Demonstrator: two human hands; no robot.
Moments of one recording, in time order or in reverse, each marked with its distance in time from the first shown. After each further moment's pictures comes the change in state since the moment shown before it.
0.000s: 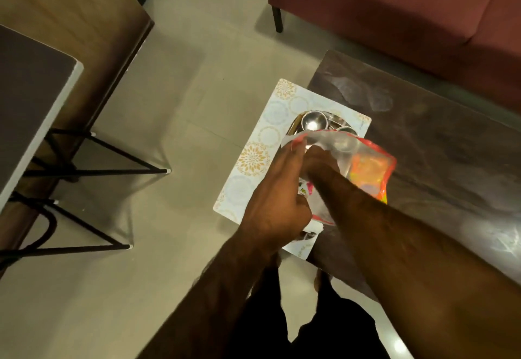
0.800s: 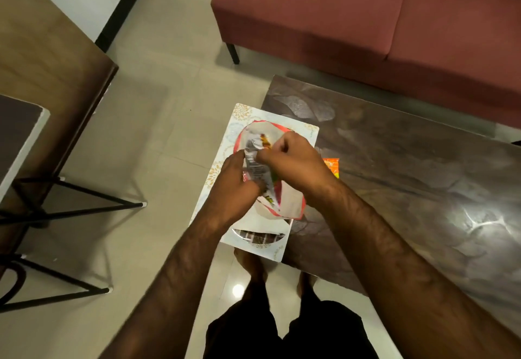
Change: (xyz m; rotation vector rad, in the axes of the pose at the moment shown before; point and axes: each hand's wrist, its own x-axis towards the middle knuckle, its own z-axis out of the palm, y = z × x) left_hand 0.010 0.024 -0.009 -0.260 -0.004 -0.126; right_hand -0.144 0.030 -0.081 0.736 0.165 -0.263
